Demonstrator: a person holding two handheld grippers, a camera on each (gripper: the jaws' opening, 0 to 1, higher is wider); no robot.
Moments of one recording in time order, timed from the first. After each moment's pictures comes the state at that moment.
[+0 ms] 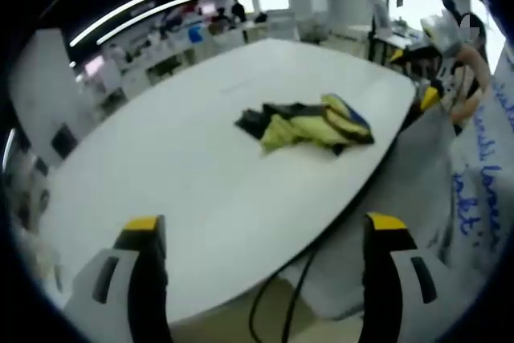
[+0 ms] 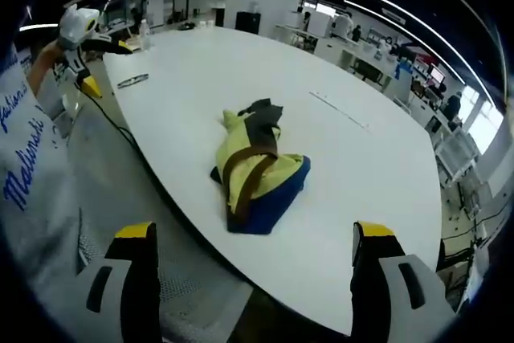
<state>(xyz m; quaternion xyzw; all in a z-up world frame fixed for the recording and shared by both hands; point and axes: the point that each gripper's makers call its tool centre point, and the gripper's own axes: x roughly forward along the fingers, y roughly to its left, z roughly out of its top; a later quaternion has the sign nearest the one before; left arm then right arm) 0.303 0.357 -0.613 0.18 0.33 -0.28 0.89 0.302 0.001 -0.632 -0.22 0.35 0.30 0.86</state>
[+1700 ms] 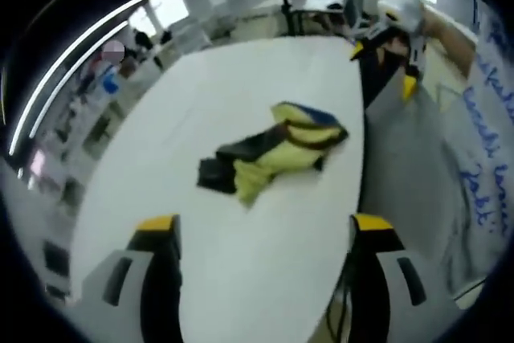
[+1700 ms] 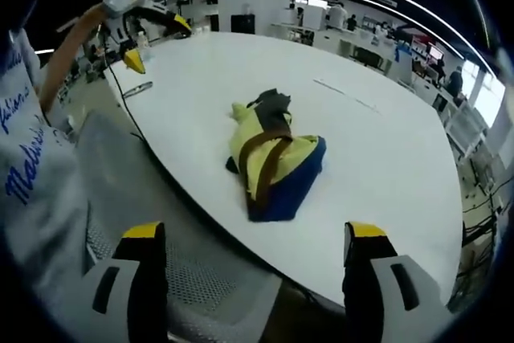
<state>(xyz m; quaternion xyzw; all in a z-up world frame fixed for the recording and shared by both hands) 0.384 0.260 -0.588 0.35 0.29 -0.47 0.76 0.277 0.003 -0.659 -0.16 0.37 0.31 0.86</state>
